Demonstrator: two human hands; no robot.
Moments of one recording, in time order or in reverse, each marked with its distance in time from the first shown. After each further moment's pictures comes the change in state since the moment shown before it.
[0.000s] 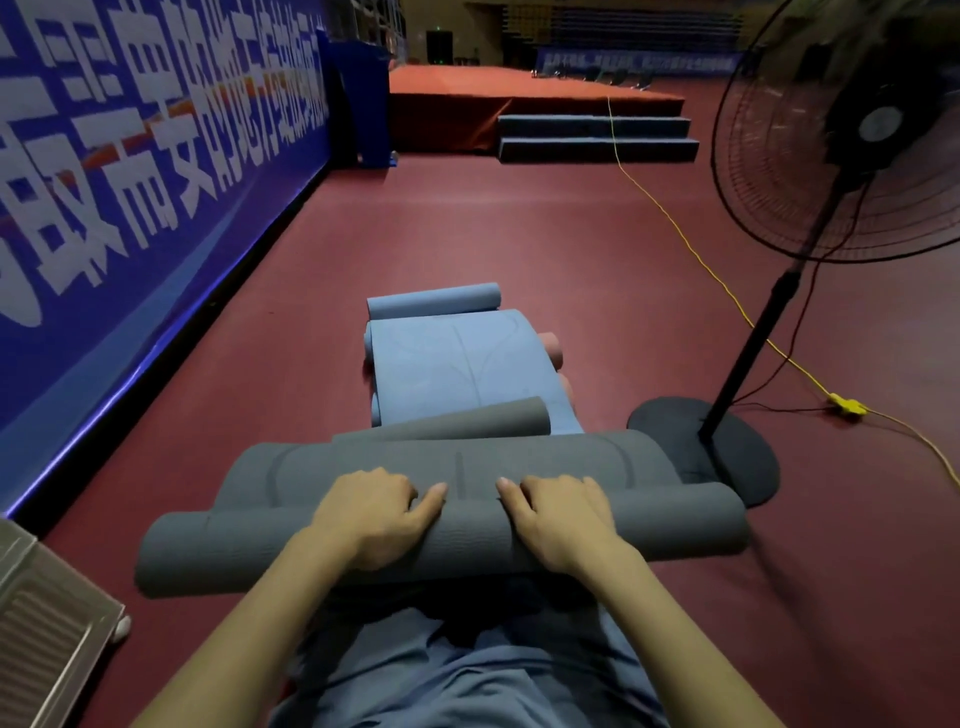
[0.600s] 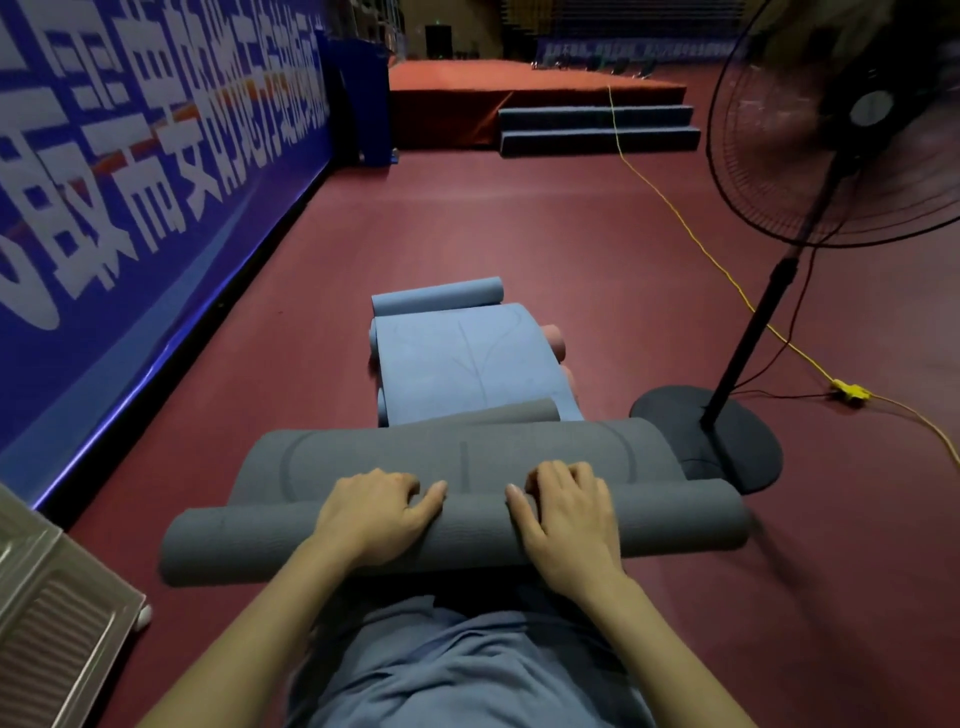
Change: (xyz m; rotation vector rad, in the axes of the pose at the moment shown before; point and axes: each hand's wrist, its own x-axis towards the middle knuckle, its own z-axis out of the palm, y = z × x) left_hand -0.019 0.004 0.009 -0.045 0.059 -0.048; right_hand -0.034 0.005 0.036 0.124 0.414 0.037
